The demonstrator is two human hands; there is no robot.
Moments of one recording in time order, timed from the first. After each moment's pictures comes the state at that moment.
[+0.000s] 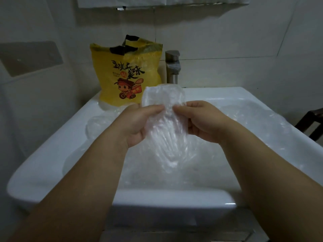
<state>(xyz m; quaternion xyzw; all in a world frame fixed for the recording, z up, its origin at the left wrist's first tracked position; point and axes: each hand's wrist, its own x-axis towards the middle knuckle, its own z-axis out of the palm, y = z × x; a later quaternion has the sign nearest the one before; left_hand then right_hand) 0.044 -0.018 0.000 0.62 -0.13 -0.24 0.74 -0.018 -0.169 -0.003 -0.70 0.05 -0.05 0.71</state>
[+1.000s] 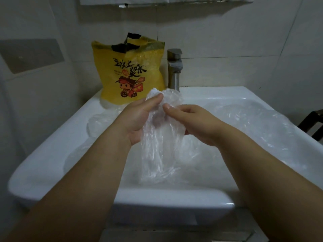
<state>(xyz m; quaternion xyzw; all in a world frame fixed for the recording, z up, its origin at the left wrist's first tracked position) 0.053 -0.019 -0.007 0.58 -0.14 -0.24 0.76 -0.019 -0.155 -0.006 -0.82 0.02 -0.05 0.57</state>
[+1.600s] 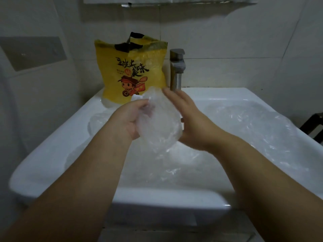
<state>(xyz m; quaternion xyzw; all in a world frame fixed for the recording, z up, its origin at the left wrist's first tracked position) 0.065 -0.014 -0.004 0.53 0.01 -0.25 0.81 -0.023 -0.151 -0.016 -0.92 -0.11 -0.17 0.33</state>
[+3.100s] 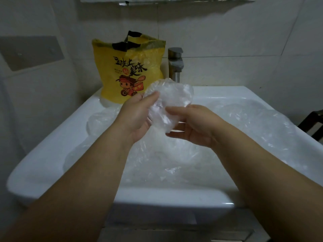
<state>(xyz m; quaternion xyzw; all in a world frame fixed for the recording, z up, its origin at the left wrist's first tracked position) 0.055 -0.023 -0.006 0.58 -0.14 -0.16 0.79 -0.011 -0.152 -0.010 -0.61 0.11 0.01 0.78</state>
